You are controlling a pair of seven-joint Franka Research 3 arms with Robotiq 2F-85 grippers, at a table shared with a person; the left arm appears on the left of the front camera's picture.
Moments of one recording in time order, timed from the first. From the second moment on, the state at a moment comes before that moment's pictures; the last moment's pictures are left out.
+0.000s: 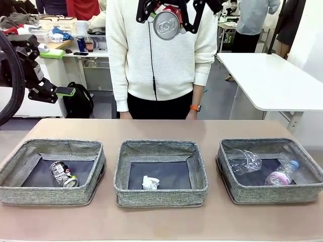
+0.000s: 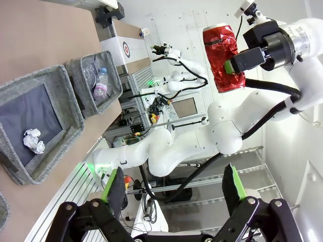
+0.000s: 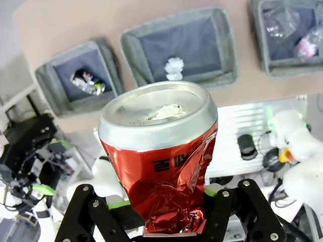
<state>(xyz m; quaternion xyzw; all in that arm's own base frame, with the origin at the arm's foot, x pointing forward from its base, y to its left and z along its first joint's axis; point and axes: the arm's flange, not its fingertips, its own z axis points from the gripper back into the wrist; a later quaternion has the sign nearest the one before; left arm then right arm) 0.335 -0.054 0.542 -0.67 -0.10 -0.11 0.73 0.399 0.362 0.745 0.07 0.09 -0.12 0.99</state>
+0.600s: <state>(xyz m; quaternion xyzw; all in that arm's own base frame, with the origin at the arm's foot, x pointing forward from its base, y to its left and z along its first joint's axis) 0.335 -0.054 0.542 -0.67 -0.10 -0.11 0.73 0.399 0.362 0.745 0.07 0.09 -0.12 0.99</state>
